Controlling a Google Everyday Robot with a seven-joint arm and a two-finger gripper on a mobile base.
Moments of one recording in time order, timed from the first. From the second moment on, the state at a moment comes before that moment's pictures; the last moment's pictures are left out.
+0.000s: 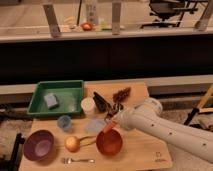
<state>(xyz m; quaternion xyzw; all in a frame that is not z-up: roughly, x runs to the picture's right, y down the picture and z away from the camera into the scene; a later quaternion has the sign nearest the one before) 0.056 0.165 0.733 -0.10 -0.21 -0.29 0.93</state>
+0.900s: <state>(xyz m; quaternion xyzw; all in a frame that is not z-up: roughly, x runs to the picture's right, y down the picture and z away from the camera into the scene) 0.039 0.194 0.708 -0.21 -0.19 -0.32 0.90</state>
